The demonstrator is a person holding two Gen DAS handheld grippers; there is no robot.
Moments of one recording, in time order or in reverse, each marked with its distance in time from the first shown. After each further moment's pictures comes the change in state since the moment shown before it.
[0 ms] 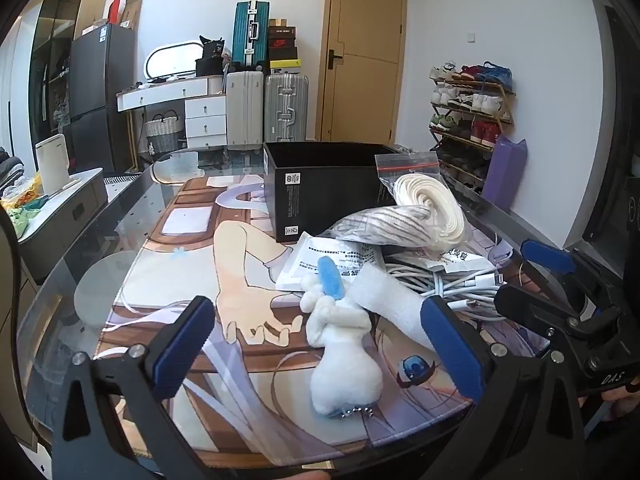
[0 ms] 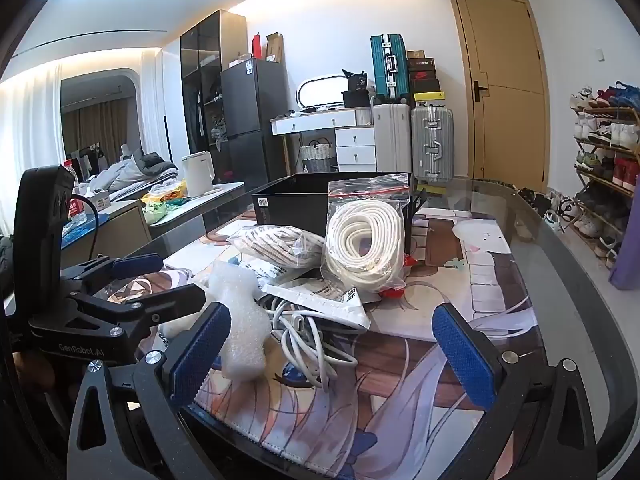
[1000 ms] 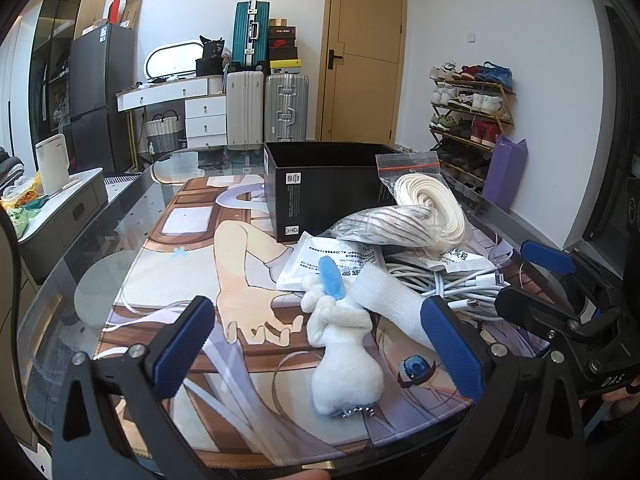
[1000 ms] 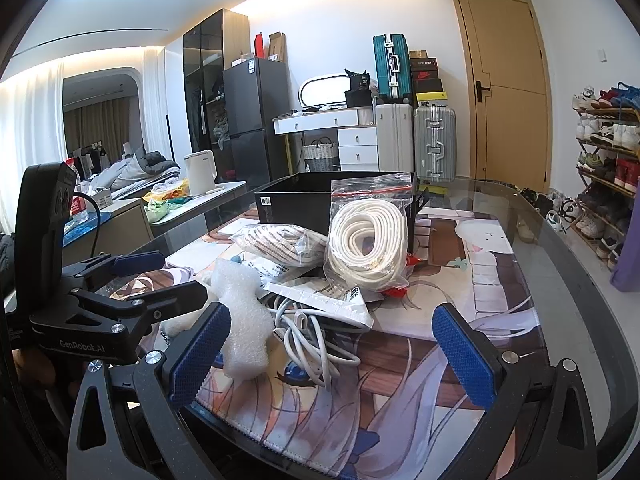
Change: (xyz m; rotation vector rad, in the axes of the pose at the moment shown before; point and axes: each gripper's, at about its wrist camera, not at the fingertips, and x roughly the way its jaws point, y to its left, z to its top) left arm 0.000 0.000 0.000 -0.002 -0.008 0.001; right arm 0.000 0.001 -0.002 0.002 -0.001 0.009
